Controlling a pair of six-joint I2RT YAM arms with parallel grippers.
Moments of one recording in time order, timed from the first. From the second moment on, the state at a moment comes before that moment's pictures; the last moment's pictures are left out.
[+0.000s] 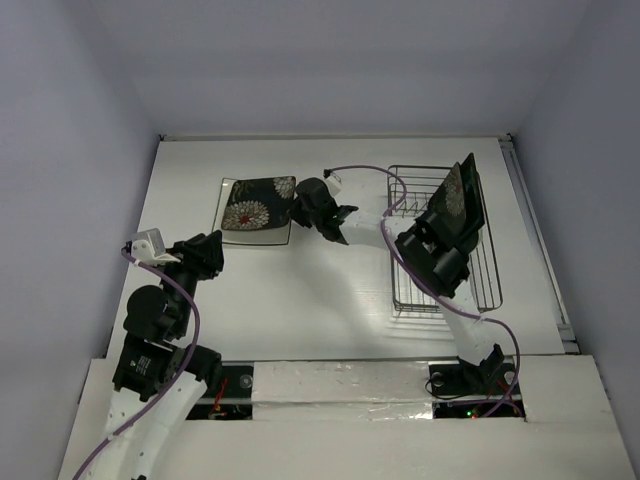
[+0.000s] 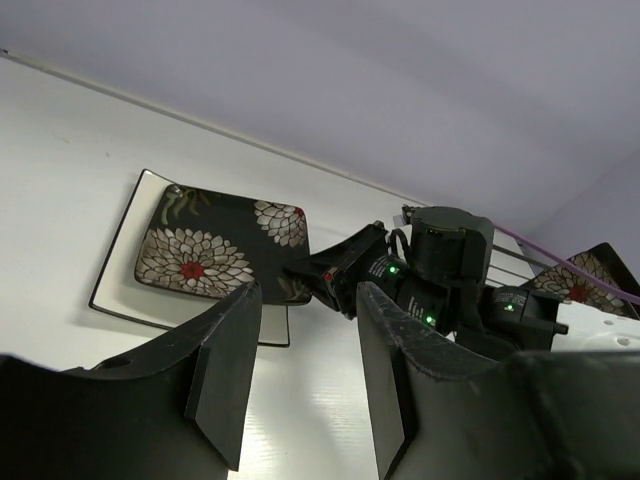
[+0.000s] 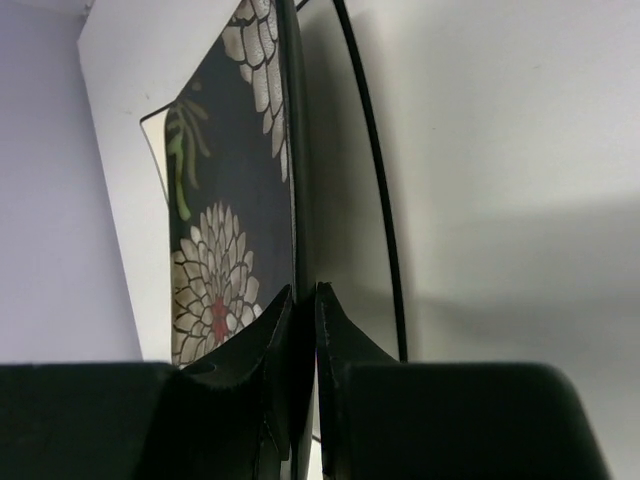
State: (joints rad) left arm -0.35 0.24 0.60 -0.29 -0.25 -0.47; right arm 0.79 2.25 1.63 0.11 0.26 1.19
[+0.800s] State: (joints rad) left arm -0.35 0.23 0.60 -0.29 -0.25 -0.47; right arm 0.81 2.24 1.66 0.03 0.14 1.05
